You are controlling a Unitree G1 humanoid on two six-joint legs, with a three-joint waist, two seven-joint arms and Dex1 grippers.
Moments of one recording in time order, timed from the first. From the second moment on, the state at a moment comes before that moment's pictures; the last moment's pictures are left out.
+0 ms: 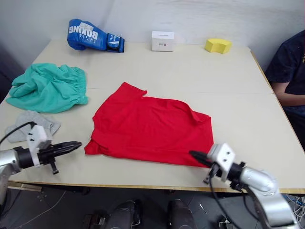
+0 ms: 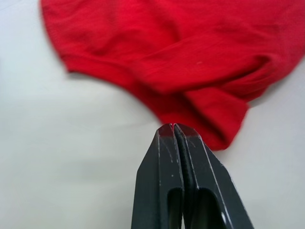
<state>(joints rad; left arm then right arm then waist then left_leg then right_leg) 0.01 0.83 0.34 -0.03 -0.37 0.24 -1.05 0.17 -0.64 -0.04 -0.39 0.33 0.13 0.84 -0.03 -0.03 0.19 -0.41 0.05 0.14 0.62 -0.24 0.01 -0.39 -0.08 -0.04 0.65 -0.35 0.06</state>
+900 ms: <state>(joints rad) 0.11 0.80 0.27 -0.10 -0.27 0.30 -0.81 0.15 -0.67 -0.09 -0.08 0.19 -0.09 0.80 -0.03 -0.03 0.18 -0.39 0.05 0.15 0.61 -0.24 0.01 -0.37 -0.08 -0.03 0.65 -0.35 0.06</state>
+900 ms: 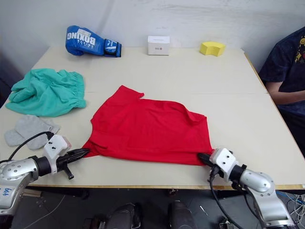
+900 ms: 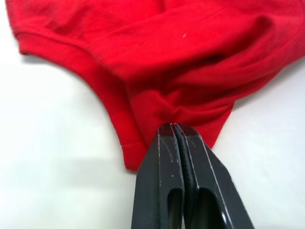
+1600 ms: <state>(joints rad) 0.19 0.88 0.49 -0.09 -0.47 0.29 -1.08 0.16 -0.73 -0.22 -0.19 0.31 -0.03 0.88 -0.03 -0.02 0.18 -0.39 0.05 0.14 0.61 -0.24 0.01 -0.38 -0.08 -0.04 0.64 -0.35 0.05</state>
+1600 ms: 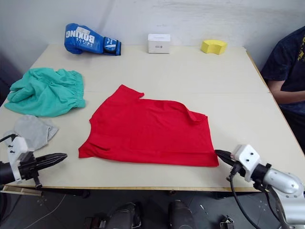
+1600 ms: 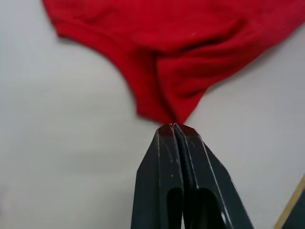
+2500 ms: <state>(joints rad) -0.07 0.87 0.25 -0.03 -0.35 0.29 -1.02 0.05 -0.61 0.00 -0.09 0.16 -0.09 0.79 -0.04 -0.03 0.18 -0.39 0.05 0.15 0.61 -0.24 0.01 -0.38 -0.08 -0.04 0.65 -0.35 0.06</state>
